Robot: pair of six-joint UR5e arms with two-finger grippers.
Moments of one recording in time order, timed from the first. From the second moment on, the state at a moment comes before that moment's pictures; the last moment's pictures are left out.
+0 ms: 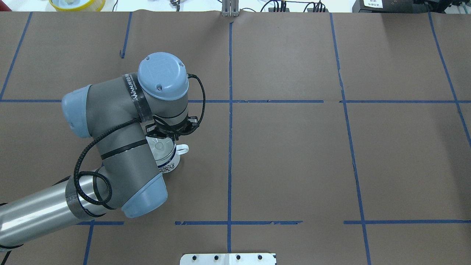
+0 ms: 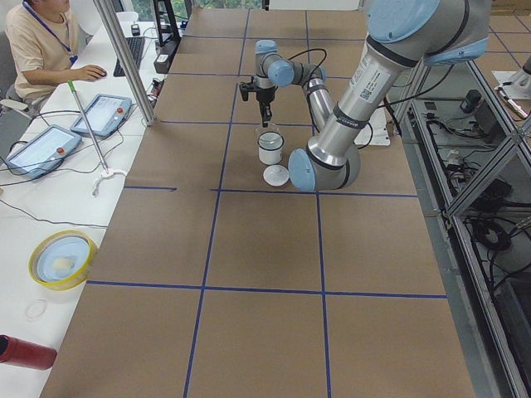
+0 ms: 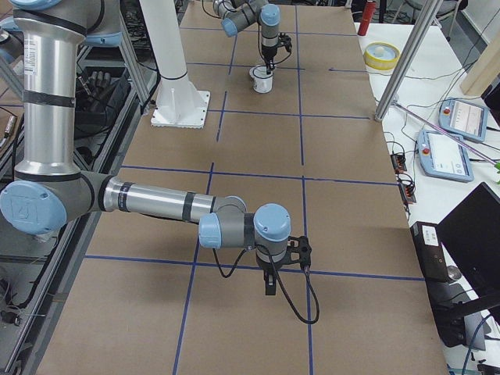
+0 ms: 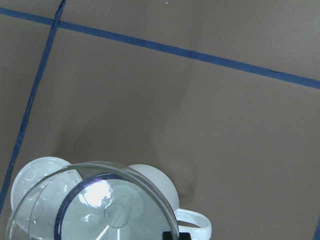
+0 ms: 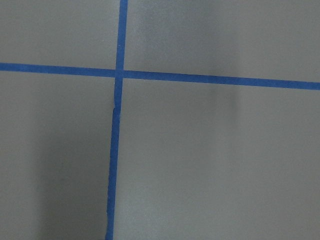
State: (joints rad) left arm -0.56 -2.30 -1.79 -1.21 -1.87 -1.37; right arm 1.56 -1.68 1.56 -1.39 2.29 0.01
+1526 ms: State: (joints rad) left arm -0.67 -2.15 -1.92 -1.33 -1.90 -1.01; right arm 1.56 -1.68 1.56 -1.39 2.29 0.01
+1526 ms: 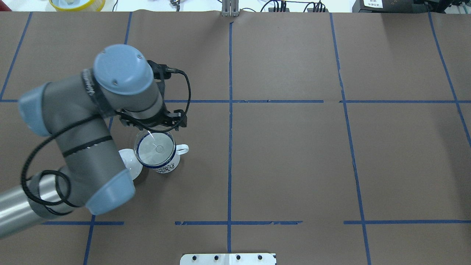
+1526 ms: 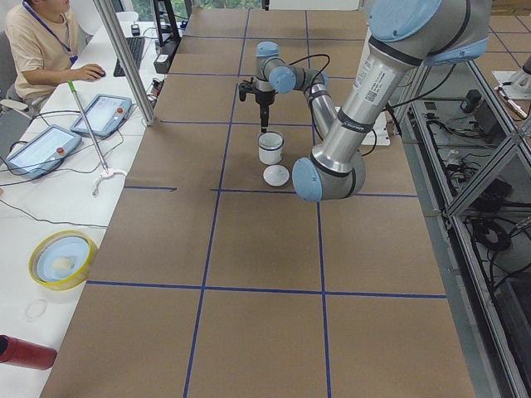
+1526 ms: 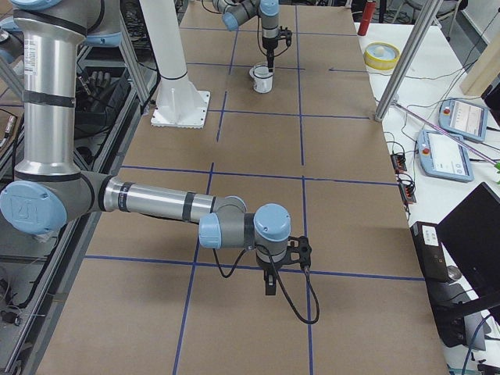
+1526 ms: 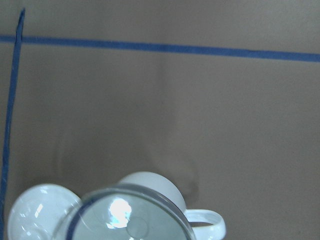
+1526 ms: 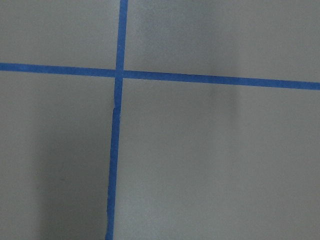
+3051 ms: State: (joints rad) left arm -1.55 -1.49 -1.73 -1.58 -2.29 0.14; right arm 1.56 -1.68 1.56 -1.39 2.29 0.01
